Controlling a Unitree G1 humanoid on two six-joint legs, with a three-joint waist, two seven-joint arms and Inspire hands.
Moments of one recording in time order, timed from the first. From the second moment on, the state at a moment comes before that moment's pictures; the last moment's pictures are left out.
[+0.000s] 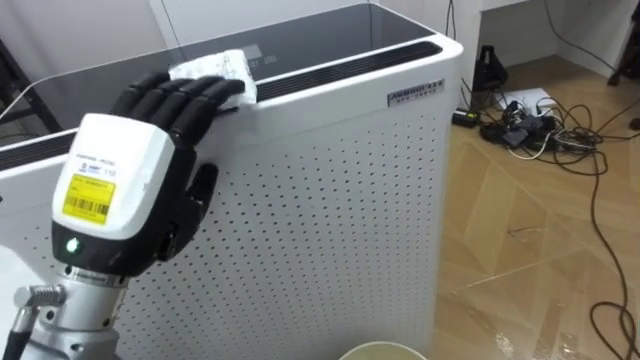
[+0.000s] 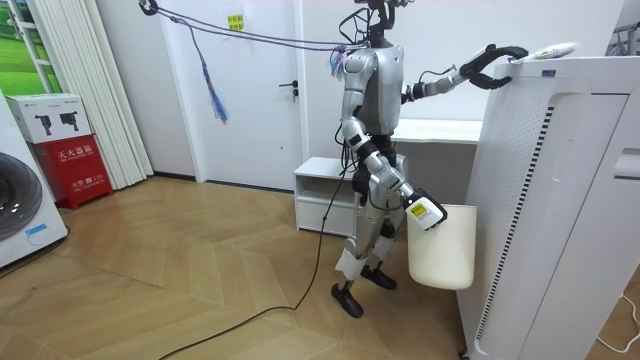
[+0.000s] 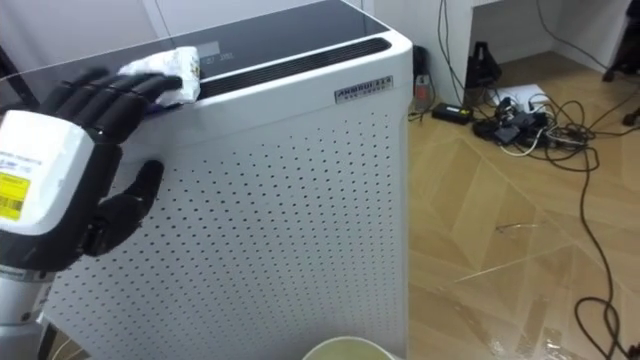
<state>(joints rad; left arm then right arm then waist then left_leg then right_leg) 0.02 0.47 0.03 -0.31 0.99 -0.19 0.34 0.08 -0.35 0.14 0.70 0.07 -0.09 0.15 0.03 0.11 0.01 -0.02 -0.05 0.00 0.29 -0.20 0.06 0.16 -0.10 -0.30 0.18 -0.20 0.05</state>
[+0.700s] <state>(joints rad) -0.05 0.46 0.03 -0.31 0.95 -0.13 0.32 0.08 -0.35 0.13 0.69 0.07 -0.03 0.14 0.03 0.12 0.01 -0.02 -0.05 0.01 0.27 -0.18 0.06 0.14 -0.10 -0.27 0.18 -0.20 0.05</state>
